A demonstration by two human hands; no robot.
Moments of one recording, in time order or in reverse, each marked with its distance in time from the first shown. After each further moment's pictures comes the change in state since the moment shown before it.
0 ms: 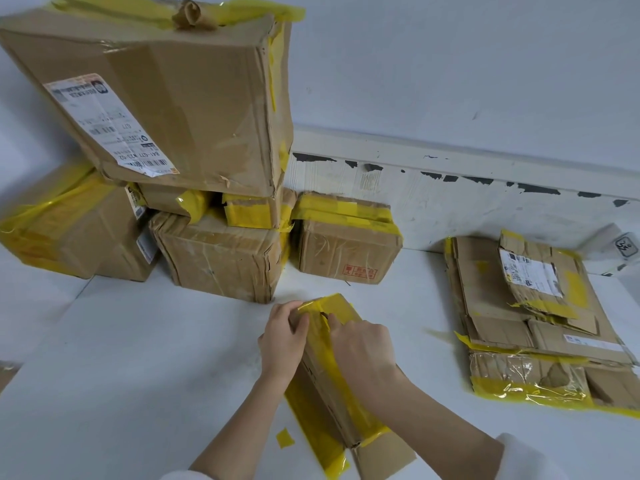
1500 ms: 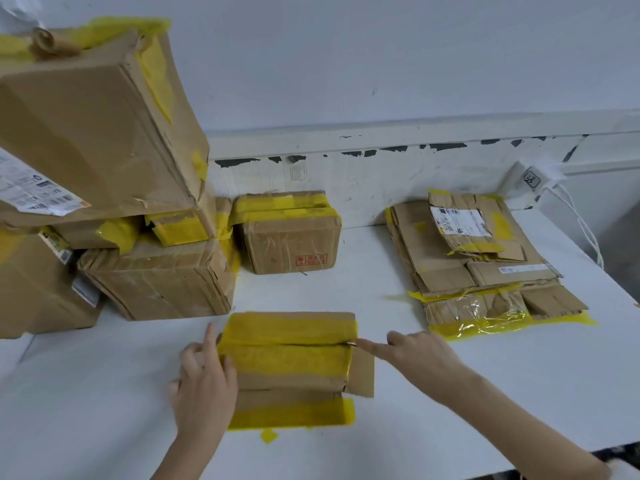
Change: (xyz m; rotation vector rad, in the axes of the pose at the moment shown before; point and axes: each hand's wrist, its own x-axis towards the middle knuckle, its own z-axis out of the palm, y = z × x) left_hand -0.043 -0.027 -0.056 0.749 0.009 0.156; right_hand -0.100 0.089 0.054 0.114 -0.006 -0.046
